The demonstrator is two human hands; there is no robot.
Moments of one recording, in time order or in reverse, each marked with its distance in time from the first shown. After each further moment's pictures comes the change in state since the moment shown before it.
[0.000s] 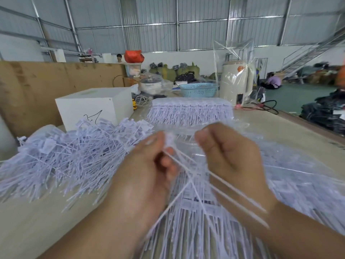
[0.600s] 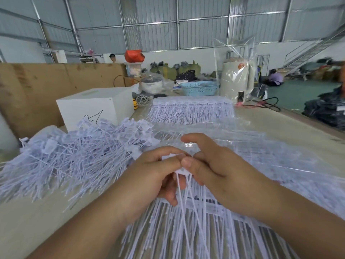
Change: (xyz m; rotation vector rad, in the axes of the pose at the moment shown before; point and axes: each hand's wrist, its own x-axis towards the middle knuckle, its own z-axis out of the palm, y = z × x) left_hand -0.003 0.004 -0.010 0.661 -0.290 -0.121; right_hand 0.001 0.021 -0.018 -0.192 -0.584 0.081
